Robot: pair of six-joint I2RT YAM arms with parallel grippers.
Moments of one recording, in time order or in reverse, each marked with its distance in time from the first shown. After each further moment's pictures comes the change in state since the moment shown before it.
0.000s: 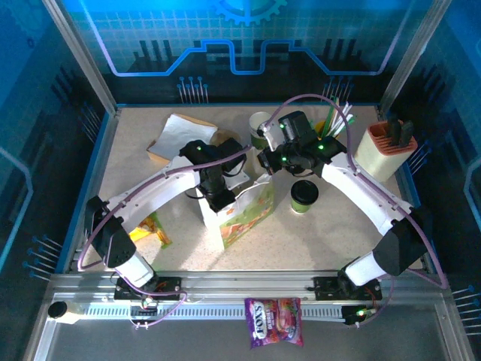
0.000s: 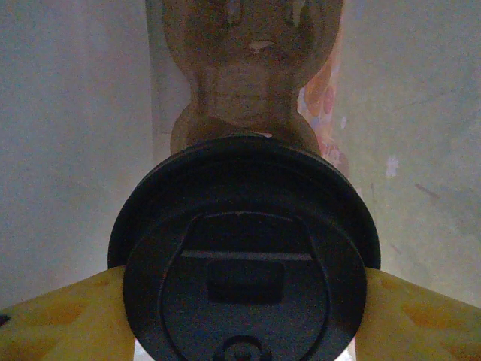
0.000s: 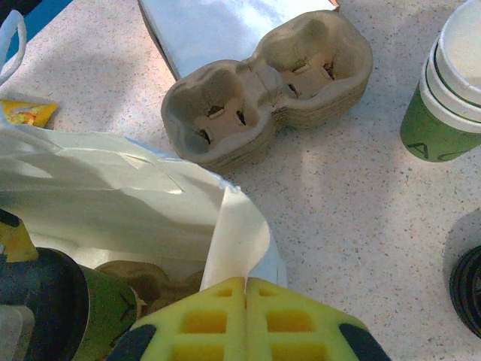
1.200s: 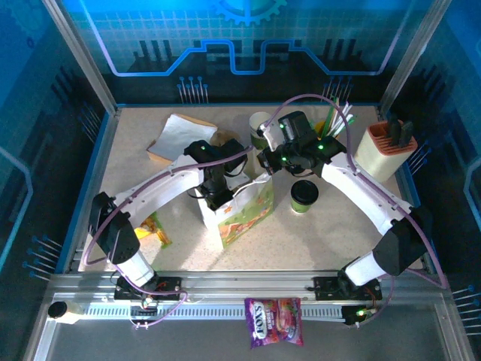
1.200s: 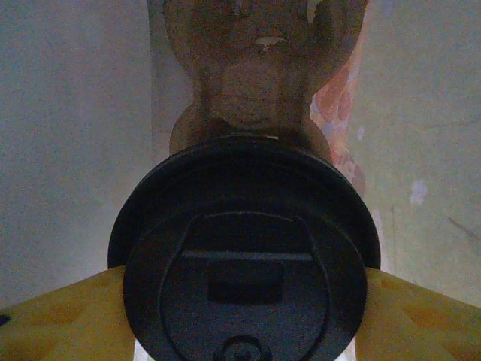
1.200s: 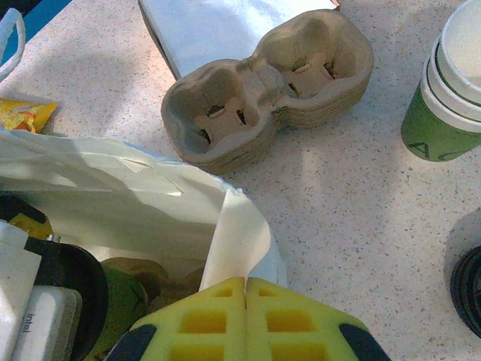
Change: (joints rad) left arm 0.013 0.037 -0.019 0.019 0.000 0.000; right arm 0.000 0.002 0.000 0.000 -0.001 0.000
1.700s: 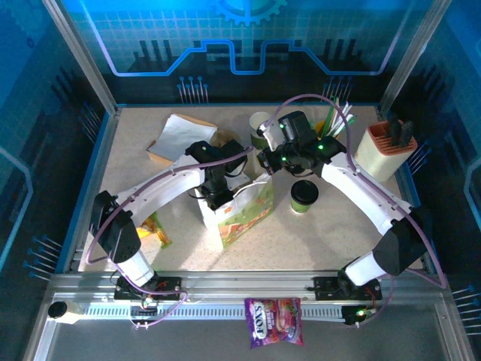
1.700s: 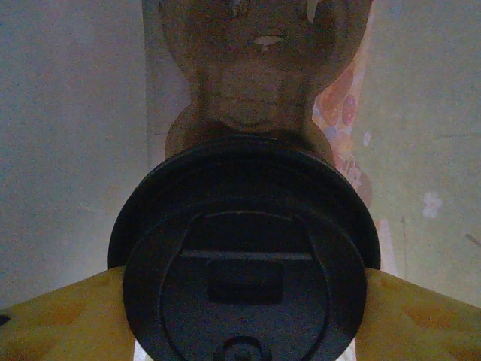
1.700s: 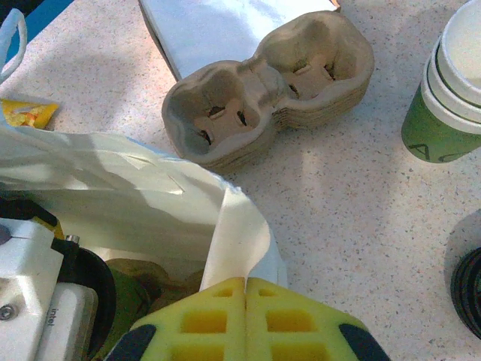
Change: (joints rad) left arm 0.006 0.008 -0.017 0.018 0.014 0.000; right arm 0.000 0.000 0.000 0.004 -0.001 0.000
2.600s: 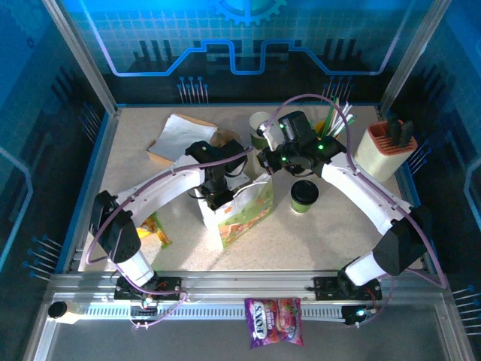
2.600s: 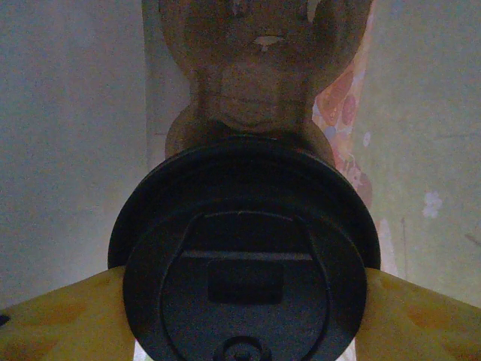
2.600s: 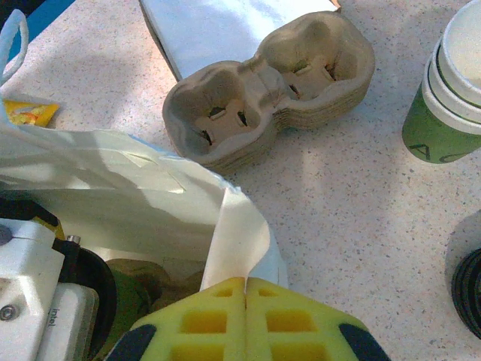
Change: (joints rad) left arm 0.000 0.000 0.000 0.000 0.001 0.000; right arm 0.000 0.000 0.000 0.001 -0.002 0.000
